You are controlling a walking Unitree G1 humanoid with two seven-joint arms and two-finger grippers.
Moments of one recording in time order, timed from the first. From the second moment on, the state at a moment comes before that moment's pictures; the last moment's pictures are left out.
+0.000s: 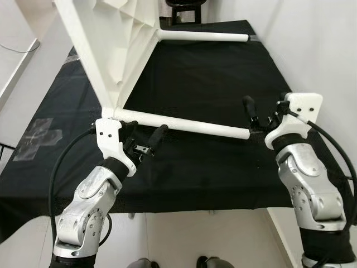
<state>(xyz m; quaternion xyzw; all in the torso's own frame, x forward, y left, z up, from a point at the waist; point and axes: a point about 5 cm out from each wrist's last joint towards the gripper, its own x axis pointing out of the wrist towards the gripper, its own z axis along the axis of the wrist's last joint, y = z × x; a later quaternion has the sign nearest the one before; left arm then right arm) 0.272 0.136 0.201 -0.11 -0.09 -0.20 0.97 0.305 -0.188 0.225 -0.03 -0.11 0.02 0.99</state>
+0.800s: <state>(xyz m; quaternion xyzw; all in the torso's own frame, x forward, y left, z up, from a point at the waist) 0.275 0.122 0.205 -0.12 -0.10 -0.24 0.96 0.305 -0.174 0.234 -0.04 -0.14 0.07 0.99</state>
